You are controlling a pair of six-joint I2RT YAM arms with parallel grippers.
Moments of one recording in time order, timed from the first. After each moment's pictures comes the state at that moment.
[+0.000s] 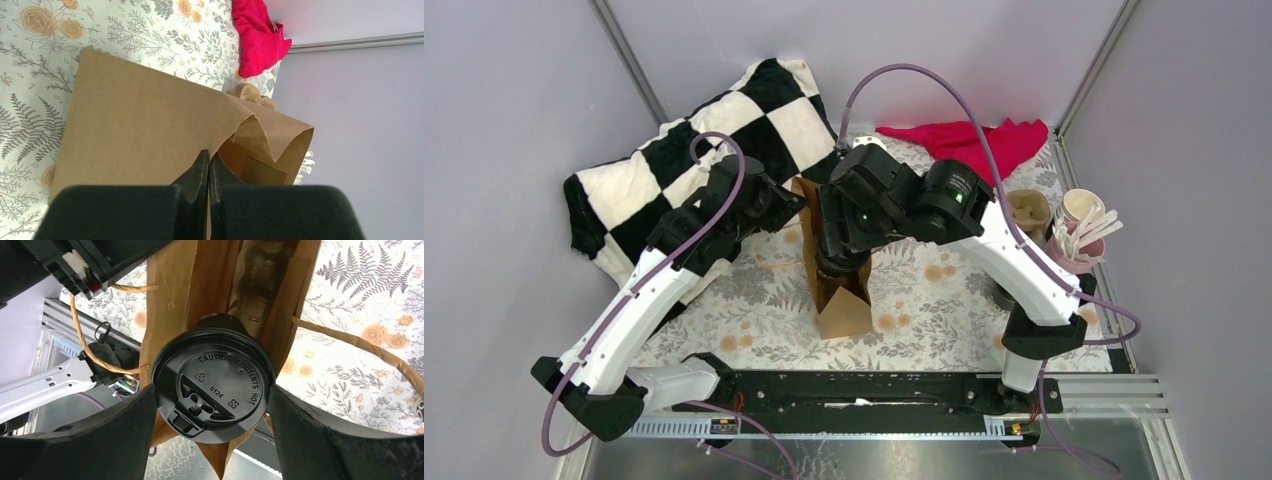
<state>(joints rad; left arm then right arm) -0.61 1.13 1.39 -0.81 -0.19 -1.22 1.13 1.80 2.43 -1.51 0.27 0.71</state>
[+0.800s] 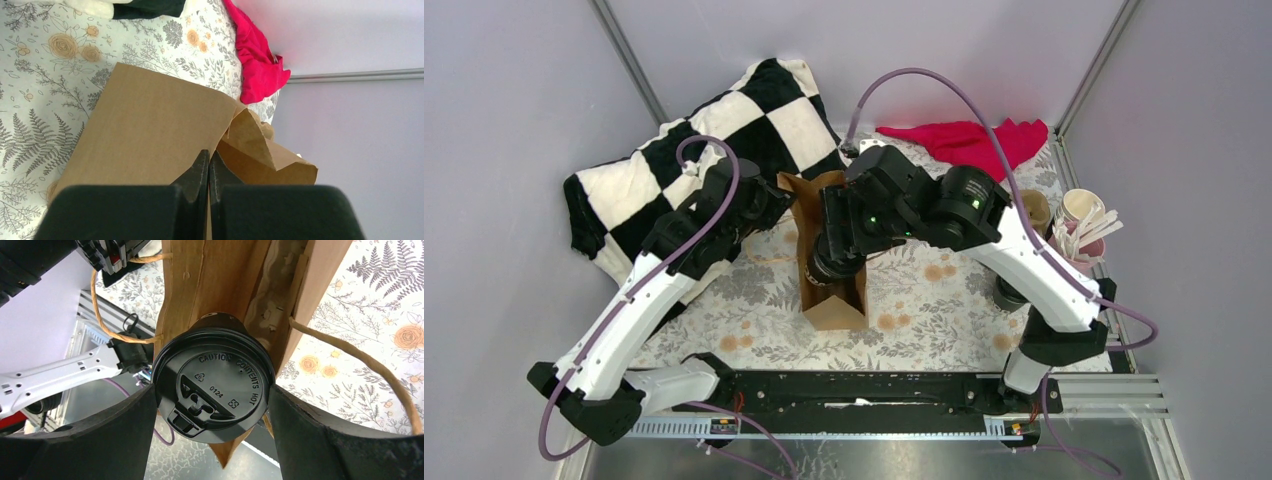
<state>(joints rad) -0.61 1.12 1.39 -0.82 -0.30 -1.24 1.13 1.73 2.34 -1.43 0.19 0.73</state>
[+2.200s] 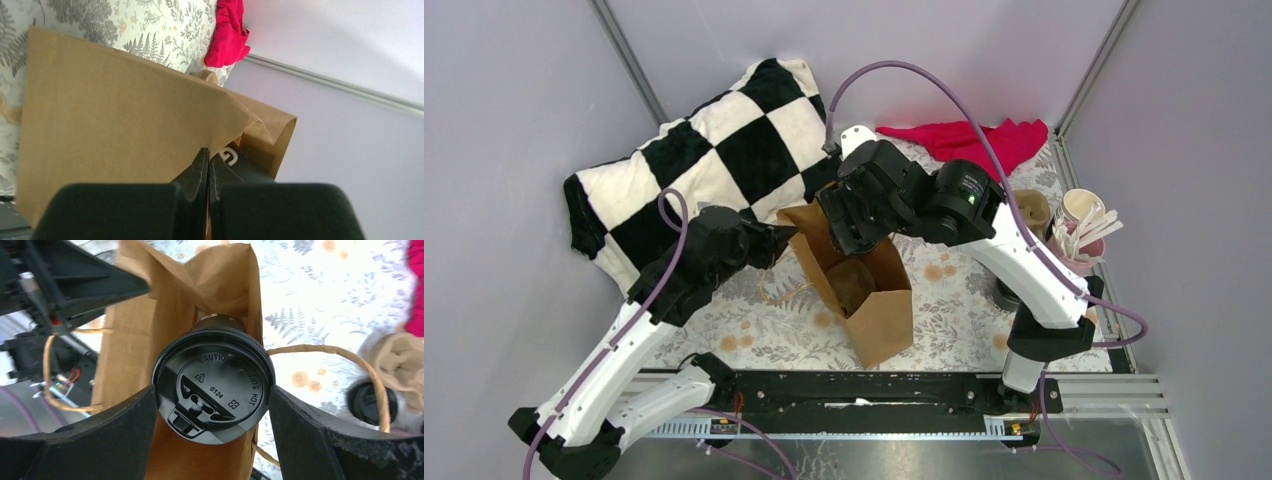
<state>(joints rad) -0.62 0.86 1.09 -0.75 -0.16 -1.62 1.13 1.77 2.43 -1.46 0.39 0.34</state>
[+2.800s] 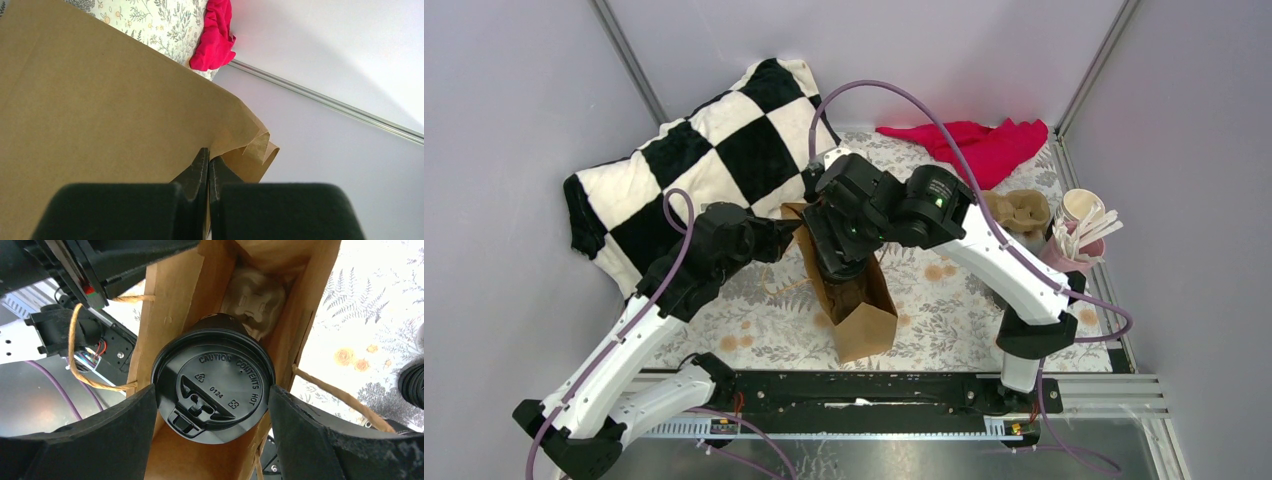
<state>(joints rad) -0.62 0.87 1.04 -0.68 -0.17 -1.79 1.16 1.83 2.43 -1.50 0.24 0.47</state>
